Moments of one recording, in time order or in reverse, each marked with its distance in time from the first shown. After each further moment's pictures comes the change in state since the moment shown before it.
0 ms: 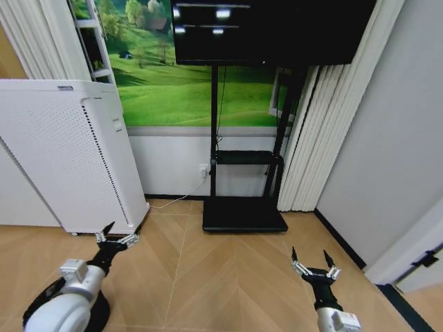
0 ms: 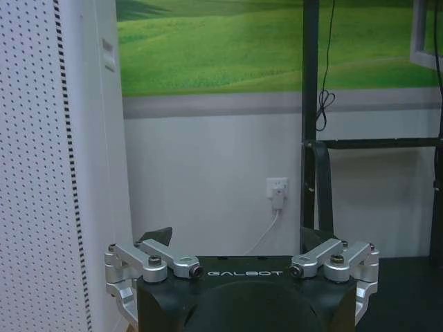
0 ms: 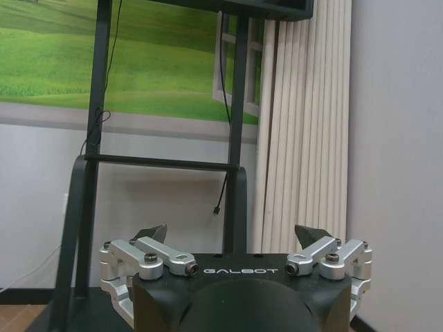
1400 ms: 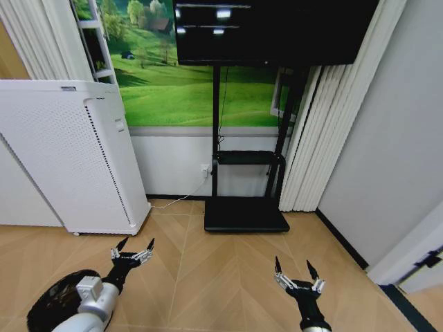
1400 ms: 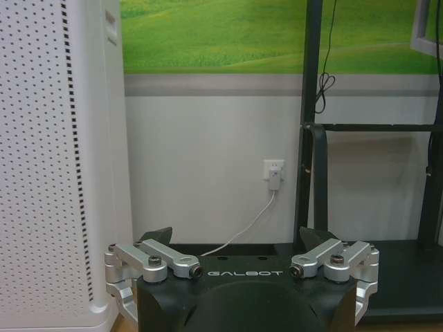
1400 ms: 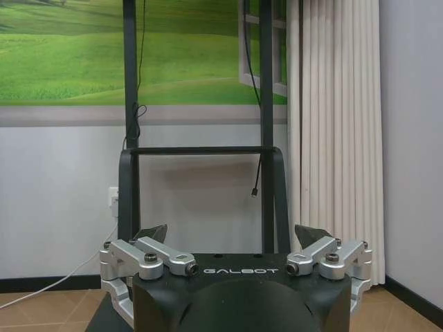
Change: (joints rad) left arm 0.077 -0.066 0.072 -0.023 0.060 -0.024 -0.001; right arm -0.109 0.099 -0.125 0.119 -0.050 -0.039 -0.023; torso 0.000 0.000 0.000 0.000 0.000
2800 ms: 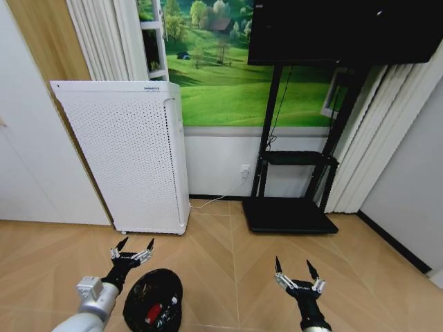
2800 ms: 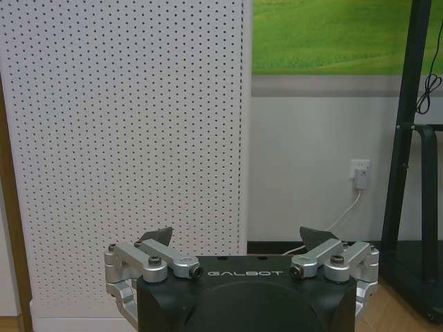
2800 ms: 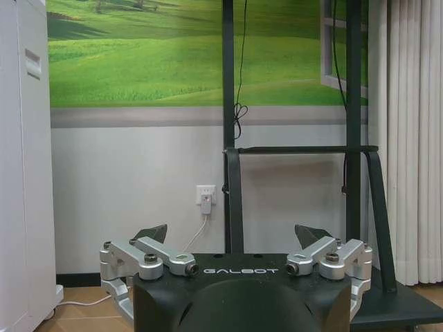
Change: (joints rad) left arm 0.000 0.000 -0.001 0.001 -0.001 0.001 0.000; right arm 0.001 -0.001 0.001 -0.001 0.001 0.001 0.001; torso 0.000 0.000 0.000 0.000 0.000
